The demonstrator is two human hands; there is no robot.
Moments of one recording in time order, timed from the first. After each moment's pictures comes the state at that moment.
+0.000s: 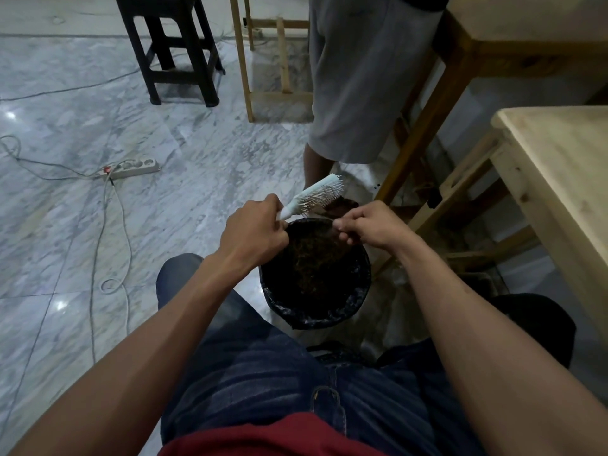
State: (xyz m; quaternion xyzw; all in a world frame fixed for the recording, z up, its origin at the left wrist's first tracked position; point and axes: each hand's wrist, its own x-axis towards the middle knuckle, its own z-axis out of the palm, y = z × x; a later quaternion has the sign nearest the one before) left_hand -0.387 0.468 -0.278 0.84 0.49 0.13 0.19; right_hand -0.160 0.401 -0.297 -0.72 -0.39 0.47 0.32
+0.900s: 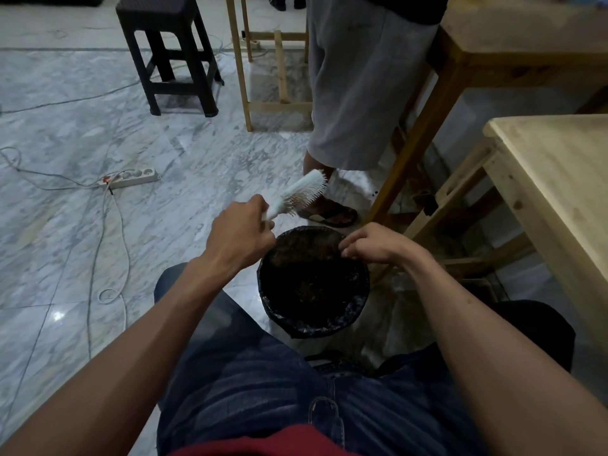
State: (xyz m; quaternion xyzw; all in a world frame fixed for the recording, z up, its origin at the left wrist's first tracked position) left_hand -0.396 0.478 -0.269 0.84 0.50 0.16 0.16; right_hand -0.148 0.396 -0.295 -0.76 -0.45 0.45 0.09
